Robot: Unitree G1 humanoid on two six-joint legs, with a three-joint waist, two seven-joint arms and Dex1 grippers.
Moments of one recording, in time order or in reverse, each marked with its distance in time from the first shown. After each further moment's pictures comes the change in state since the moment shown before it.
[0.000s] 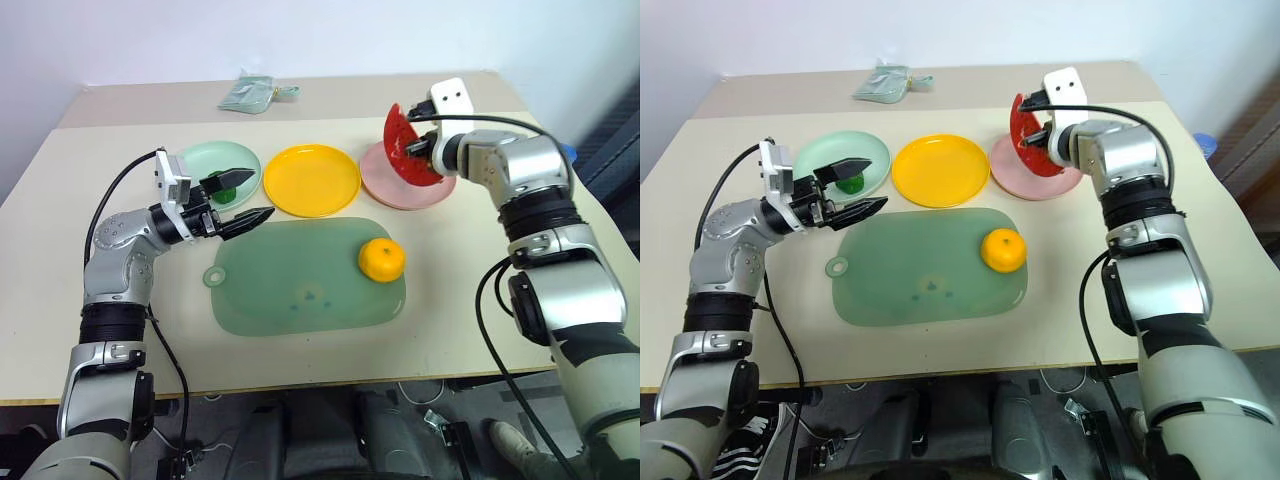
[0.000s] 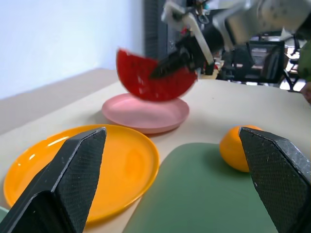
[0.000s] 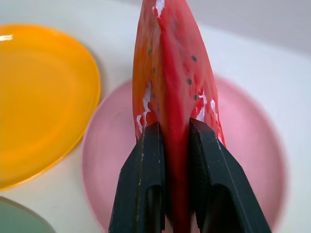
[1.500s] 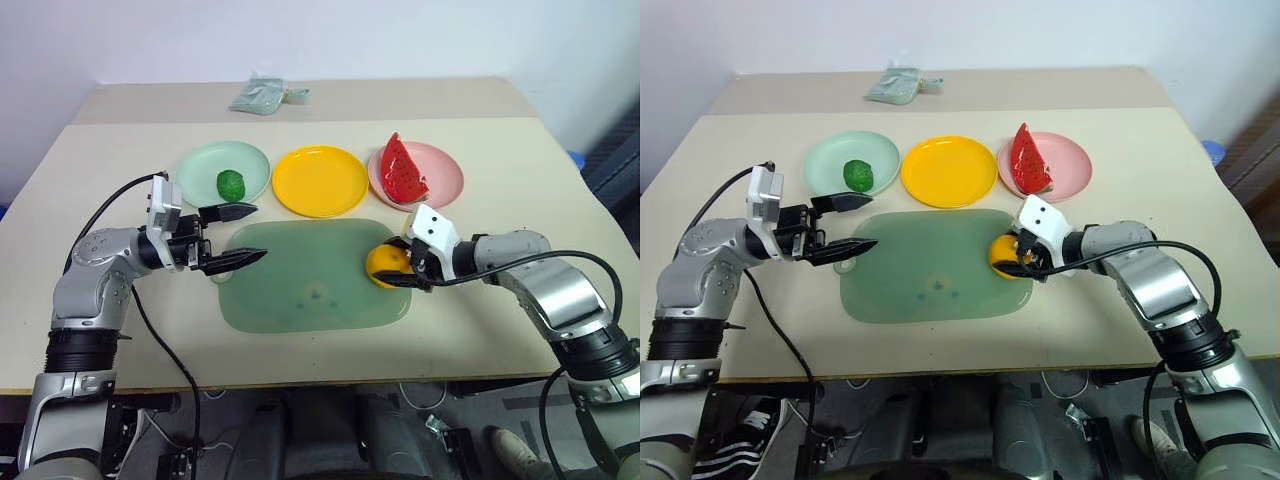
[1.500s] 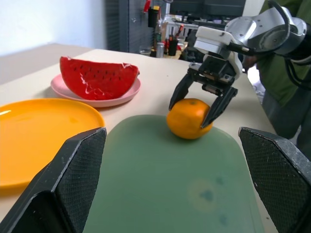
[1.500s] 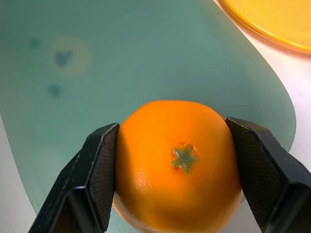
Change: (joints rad) left arm 0.152 0.124 -0.026 -0.211 -0.107 0.153 -0.108; right arm 0.702 -0.280 0.065 -1.022 0.022 0.038 0.535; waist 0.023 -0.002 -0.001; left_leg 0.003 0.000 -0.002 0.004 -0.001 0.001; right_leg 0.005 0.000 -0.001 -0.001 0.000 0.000
